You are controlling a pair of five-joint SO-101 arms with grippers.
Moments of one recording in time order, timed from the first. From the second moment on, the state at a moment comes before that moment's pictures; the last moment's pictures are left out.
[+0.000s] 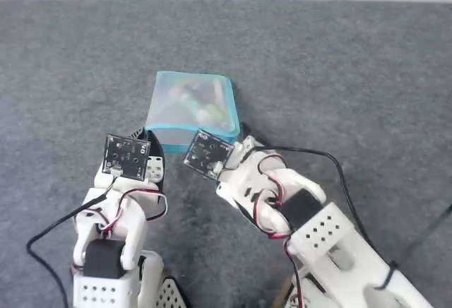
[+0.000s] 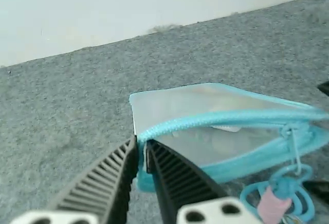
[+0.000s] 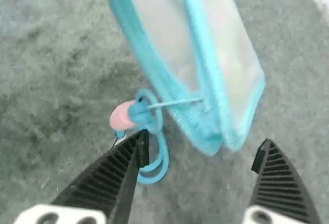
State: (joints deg) left arm -2.1 -94.2 77.5 55.3 -5.0; right arm -43.0 -47.9 55.2 43.7 27.5
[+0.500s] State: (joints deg) left arm -2.4 -94.1 77.6 55.3 -5.0; right arm -42.4 -28.2 44.0 41.0 29.4
